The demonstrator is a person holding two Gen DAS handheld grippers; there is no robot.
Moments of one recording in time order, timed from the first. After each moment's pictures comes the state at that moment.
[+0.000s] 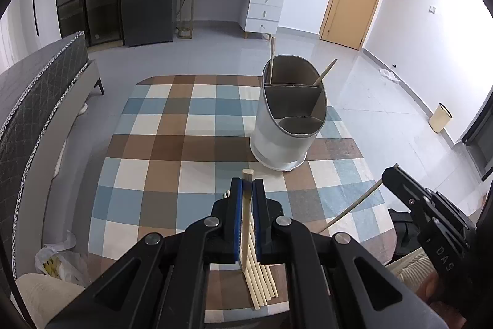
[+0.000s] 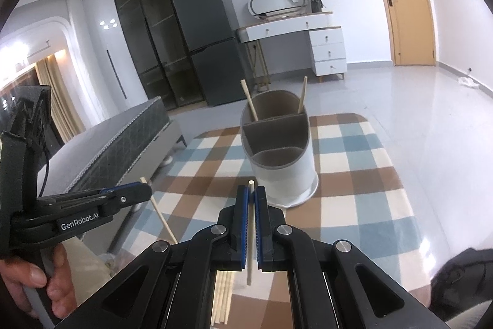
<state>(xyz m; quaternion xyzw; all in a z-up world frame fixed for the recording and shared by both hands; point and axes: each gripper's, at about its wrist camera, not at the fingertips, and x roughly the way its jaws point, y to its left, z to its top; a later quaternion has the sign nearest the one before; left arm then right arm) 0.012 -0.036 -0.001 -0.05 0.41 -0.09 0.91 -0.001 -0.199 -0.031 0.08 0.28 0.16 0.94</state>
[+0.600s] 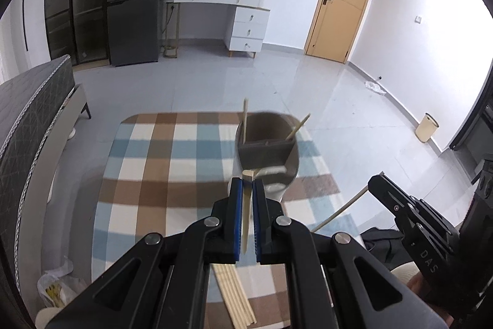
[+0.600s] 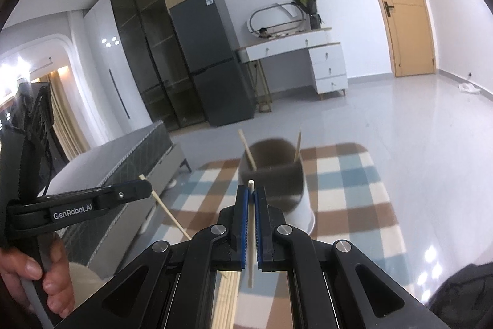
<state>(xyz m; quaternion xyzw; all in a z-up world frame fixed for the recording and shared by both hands) 0.046 -0.051 0.065 -0.06 0.38 -0.12 0.92 0.032 -0.219 0.022 0.10 0.24 0.16 0.95</state>
